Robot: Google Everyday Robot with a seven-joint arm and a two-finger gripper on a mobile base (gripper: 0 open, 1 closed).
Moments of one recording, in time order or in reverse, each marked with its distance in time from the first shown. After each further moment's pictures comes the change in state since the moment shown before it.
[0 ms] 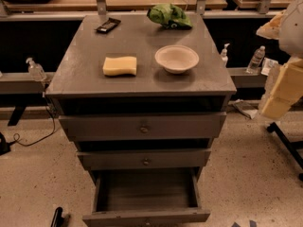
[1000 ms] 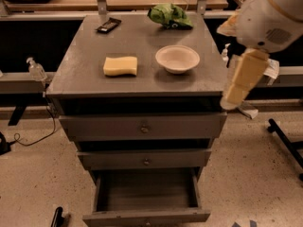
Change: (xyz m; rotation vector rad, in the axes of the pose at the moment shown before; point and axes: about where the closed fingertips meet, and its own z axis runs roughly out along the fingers) arm -0.050 -0.021 0.035 -0.065 -0.101 -0.096
